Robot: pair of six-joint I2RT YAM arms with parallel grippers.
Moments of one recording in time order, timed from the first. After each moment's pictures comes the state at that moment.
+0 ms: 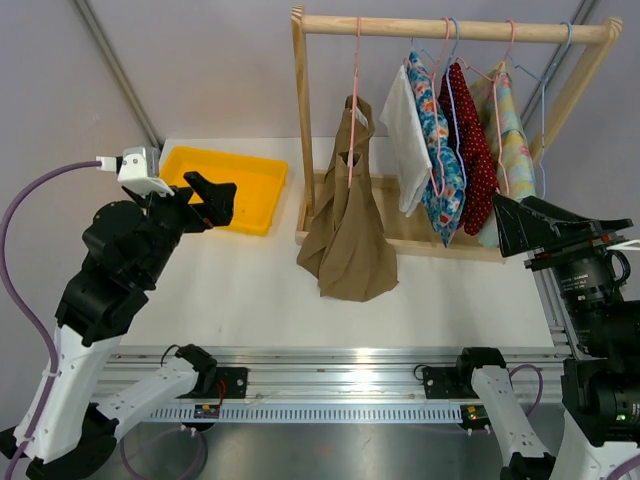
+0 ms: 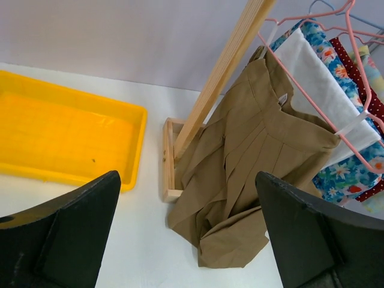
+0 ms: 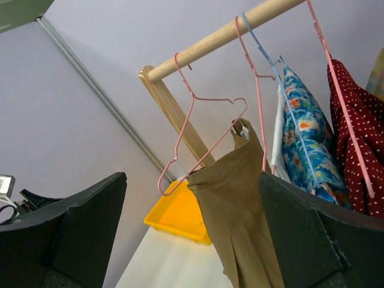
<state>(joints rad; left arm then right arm) -0.55 0.81 1.39 -0.67 -0.30 -0.40 -0.02 0.59 1.51 -0.60 -0.25 0.67</state>
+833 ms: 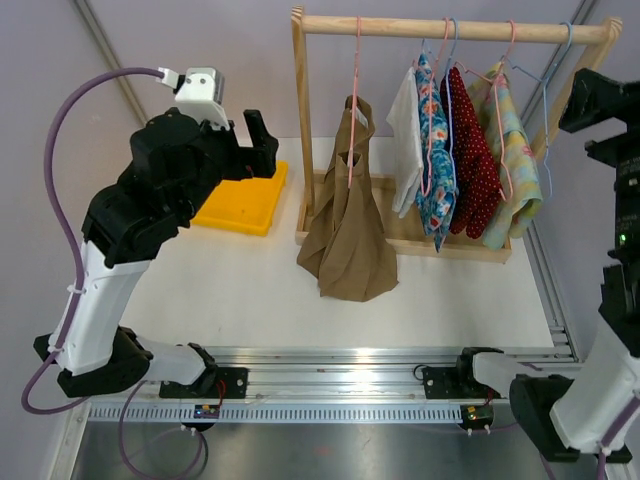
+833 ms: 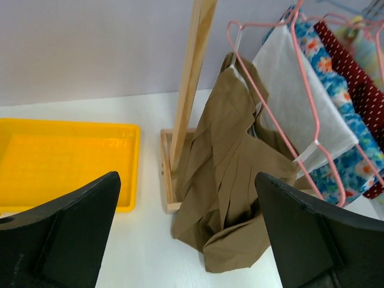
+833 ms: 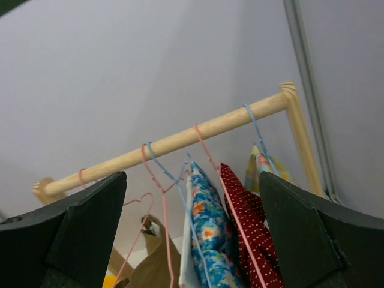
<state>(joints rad) -0.74 1.34 2.13 -0.97 -0.44 -0.27 -0.02 1.12 2.25 -0.77 0.15 0.40</state>
